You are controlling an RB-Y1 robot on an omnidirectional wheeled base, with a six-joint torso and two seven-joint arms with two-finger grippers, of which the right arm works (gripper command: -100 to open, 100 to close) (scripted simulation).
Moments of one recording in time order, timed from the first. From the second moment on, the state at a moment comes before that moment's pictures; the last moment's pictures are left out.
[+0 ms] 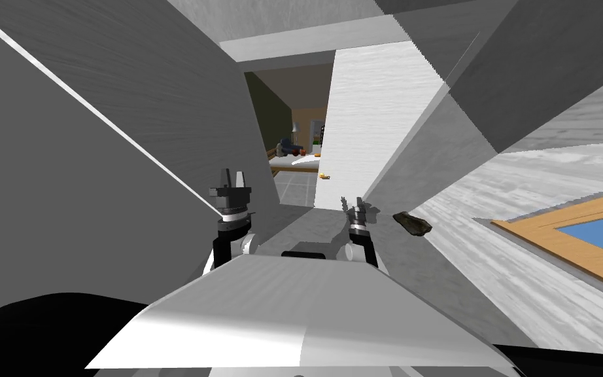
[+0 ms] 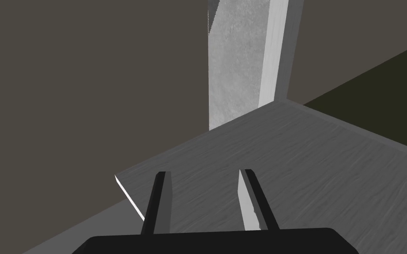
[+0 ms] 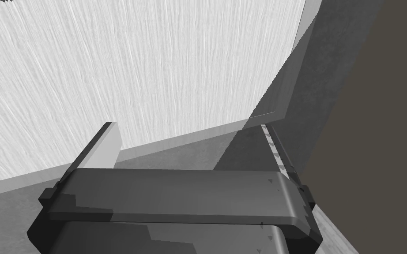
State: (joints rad) arm 0.36 -0.08 -0.03 -1.79 -0.14 -0.52 0.02
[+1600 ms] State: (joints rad) arm 0.19 -0.12 -0.07 -1.38 -0.23 -0.62 0.06
